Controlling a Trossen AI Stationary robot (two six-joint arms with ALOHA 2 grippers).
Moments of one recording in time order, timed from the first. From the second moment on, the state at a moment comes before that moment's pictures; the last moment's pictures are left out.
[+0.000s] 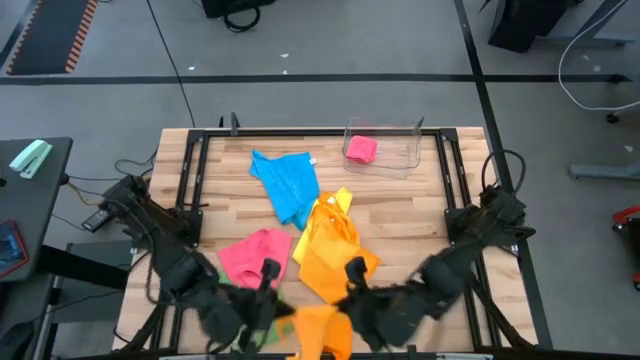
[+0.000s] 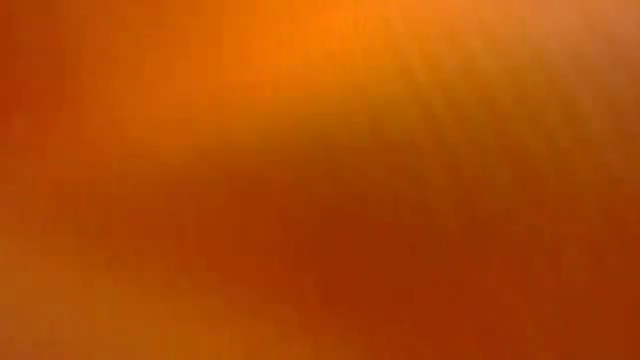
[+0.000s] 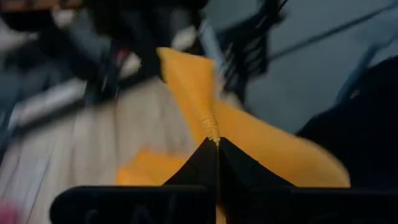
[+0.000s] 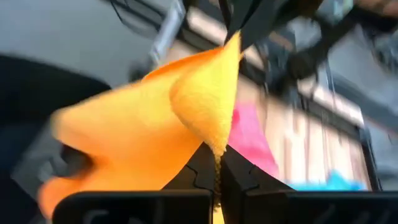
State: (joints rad) left arm -0.76 1.62 1.64 -0.64 -0.55 -0.09; right arm 0.70 1.86 1.92 -0.81 0.54 -0.01
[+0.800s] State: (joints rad) left arm -0.42 1.58 1.52 -1.04 -0.67 -0.23; right arm 0.33 1.81 1.76 -1.02 0.73 -0.12
